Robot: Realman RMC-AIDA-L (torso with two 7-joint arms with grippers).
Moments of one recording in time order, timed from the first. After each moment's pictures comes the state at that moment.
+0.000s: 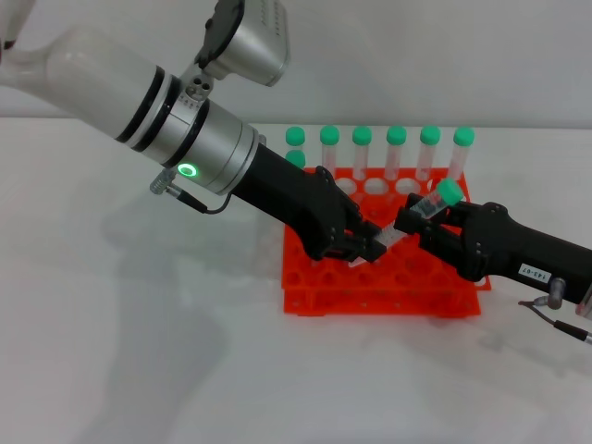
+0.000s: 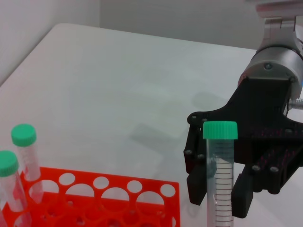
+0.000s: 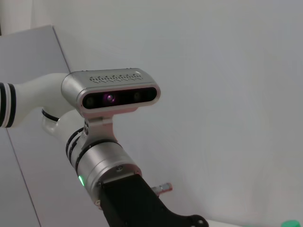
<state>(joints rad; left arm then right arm) -1.35 -2.08 2.85 -0.52 0.19 1.61 -1.33 0.55 2.02 -1.30 -0.35 -1.05 -1.43 1.16</state>
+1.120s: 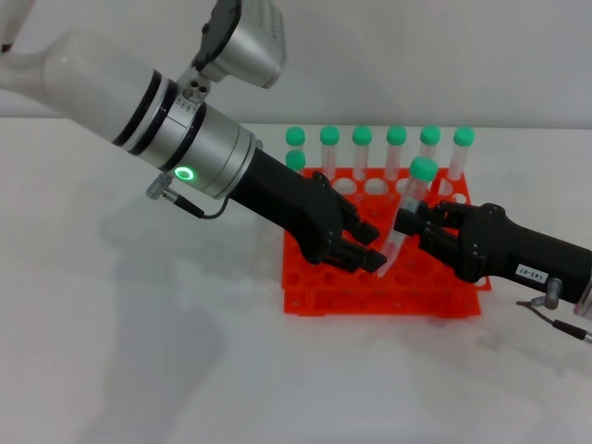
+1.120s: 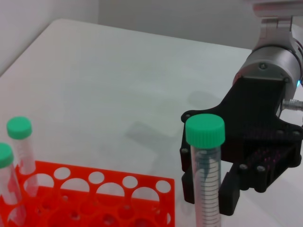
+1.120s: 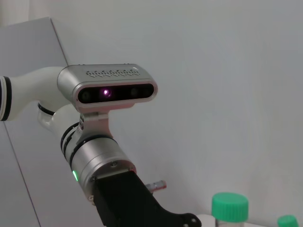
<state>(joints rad) -1.34 -2.08 2.85 -0.52 0.19 1.62 -1.35 0.55 2.02 -1.32 -0.36 -1.05 -1.41 1.16</state>
